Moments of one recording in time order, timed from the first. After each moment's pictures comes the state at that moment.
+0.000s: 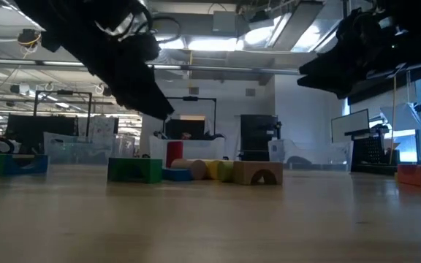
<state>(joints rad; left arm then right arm) -0.02 1.36 0.61 0.10 -0.34 -0.26 0.05 0.88 0.24 0.50 0.27 0.20</state>
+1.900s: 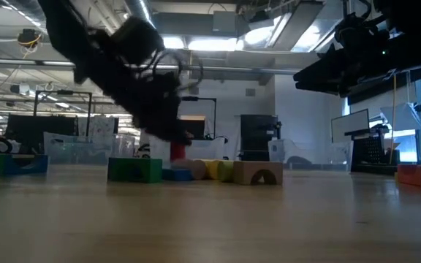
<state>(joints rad) 0.09 1.60 0.65 0.31 -0.40 -0.19 0.05 0.93 0.24 0.55 0.44 0.12</state>
